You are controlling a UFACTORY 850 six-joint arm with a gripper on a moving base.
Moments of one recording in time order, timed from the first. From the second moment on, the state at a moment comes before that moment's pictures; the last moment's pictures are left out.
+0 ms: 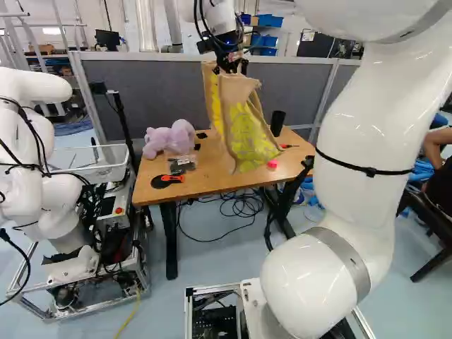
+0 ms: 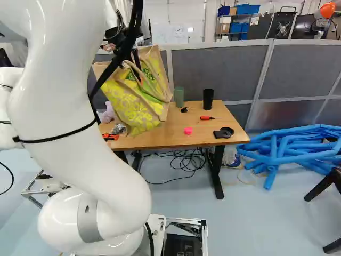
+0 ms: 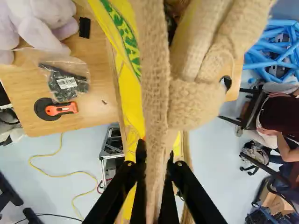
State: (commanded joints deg) arm 17.4 -11.1 -88.3 -16.8 -79.7 19.2
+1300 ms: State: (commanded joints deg) arm 16.2 -23.7 -95.8 -16.8 -77.0 19.2
